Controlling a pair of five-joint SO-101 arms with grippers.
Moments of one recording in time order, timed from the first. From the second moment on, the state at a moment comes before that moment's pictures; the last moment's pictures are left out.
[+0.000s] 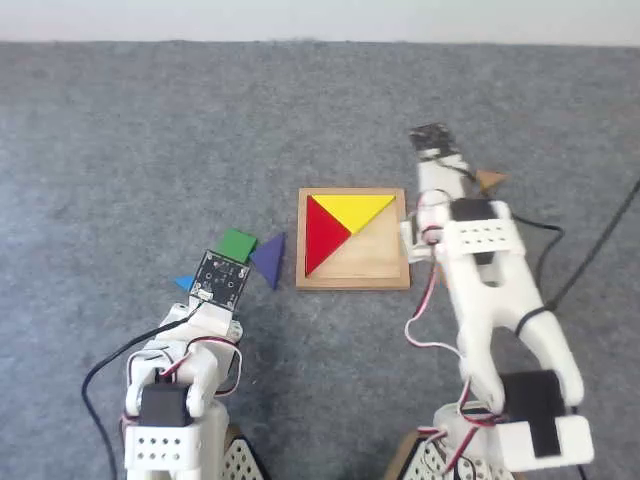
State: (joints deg) left arm -5.3 -103.1 96.7 72.6 -13.2; right arm -11.3 -7.9 32.7 53.8 8.0
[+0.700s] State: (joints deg) left arm -5.3 -103.1 96.7 72.6 -13.2; right arm -2.2 7.1 30.6 53.1 8.0
